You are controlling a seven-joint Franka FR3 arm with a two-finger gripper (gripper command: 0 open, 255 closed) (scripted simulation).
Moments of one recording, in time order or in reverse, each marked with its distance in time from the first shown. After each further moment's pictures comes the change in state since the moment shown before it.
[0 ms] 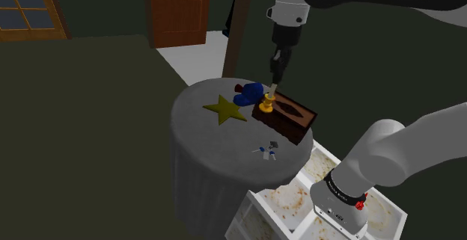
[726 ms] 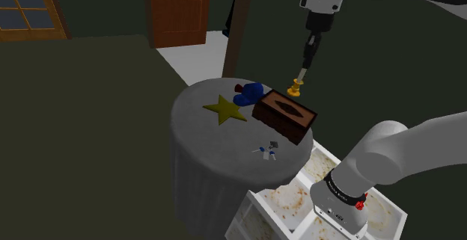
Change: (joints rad) arm -0.089 -0.096 -0.195 0.005 -0.132 -0.099 -0.254
